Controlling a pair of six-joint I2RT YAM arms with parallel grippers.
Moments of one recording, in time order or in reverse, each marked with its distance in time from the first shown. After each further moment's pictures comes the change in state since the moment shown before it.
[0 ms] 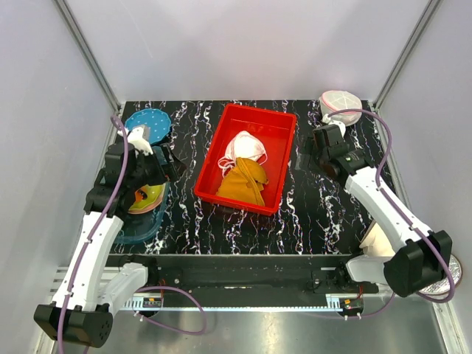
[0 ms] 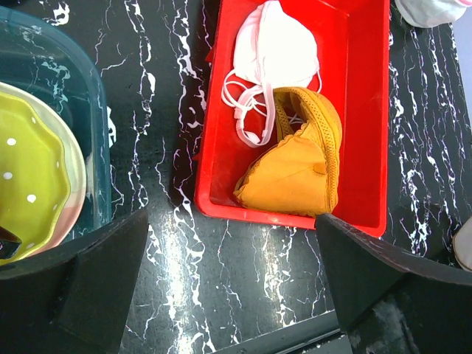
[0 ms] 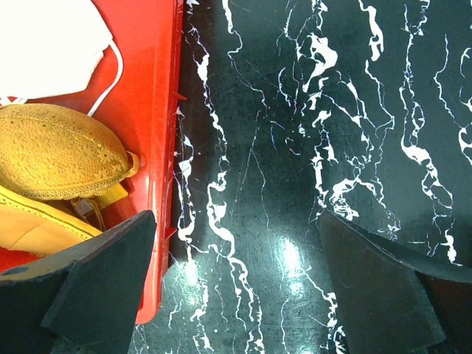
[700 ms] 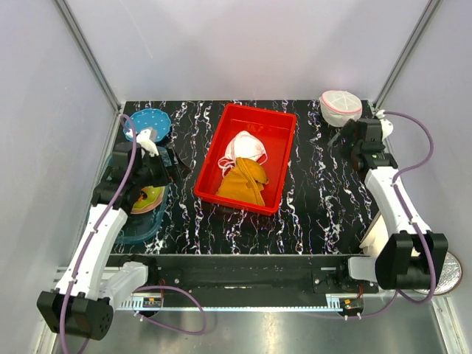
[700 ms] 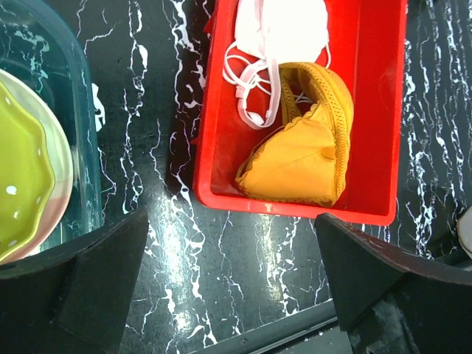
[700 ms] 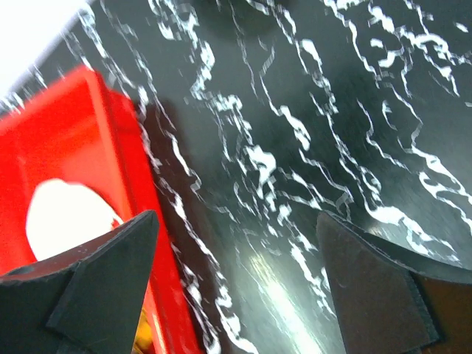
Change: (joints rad) left arm 0.000 0.049 -0.035 0.023 0.042 0.007; right arm -0.330 -0.014 -0.103 0.256 -0.076 0.141
